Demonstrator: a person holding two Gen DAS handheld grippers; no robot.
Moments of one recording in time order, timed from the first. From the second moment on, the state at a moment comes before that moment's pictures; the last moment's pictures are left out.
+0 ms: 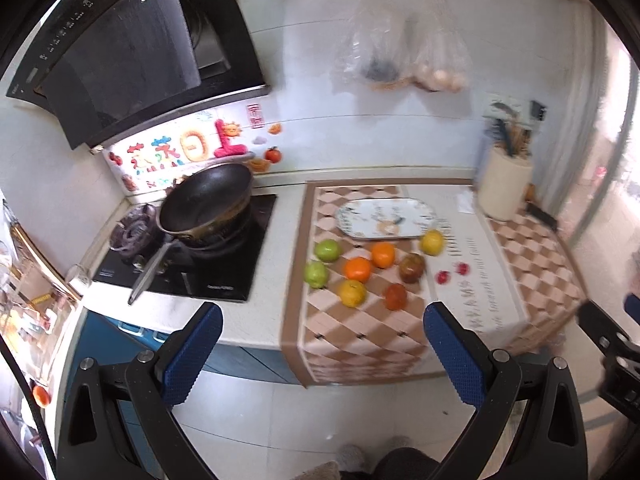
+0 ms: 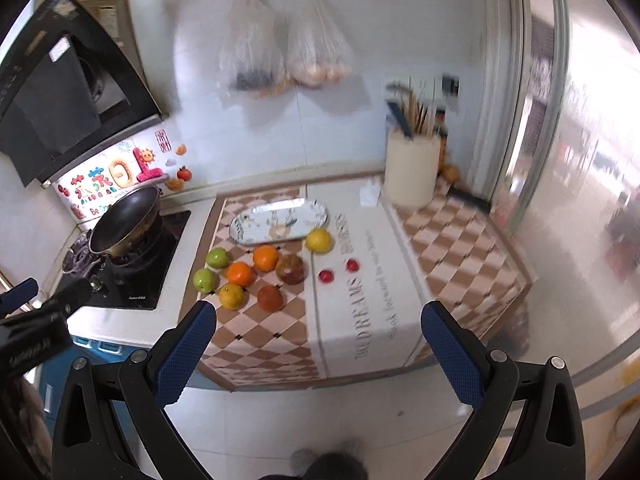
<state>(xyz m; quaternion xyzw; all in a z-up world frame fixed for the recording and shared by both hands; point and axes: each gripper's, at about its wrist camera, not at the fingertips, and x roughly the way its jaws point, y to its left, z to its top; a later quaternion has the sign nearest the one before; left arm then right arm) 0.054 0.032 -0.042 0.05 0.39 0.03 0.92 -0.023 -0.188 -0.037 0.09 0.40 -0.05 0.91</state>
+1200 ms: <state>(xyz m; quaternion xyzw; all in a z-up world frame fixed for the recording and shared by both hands) 0.398 -0.003 -0.355 0.03 0.74 -0.01 0.67 0.355 -0.172 -0.370 0.08 0.69 0.11 0.72</state>
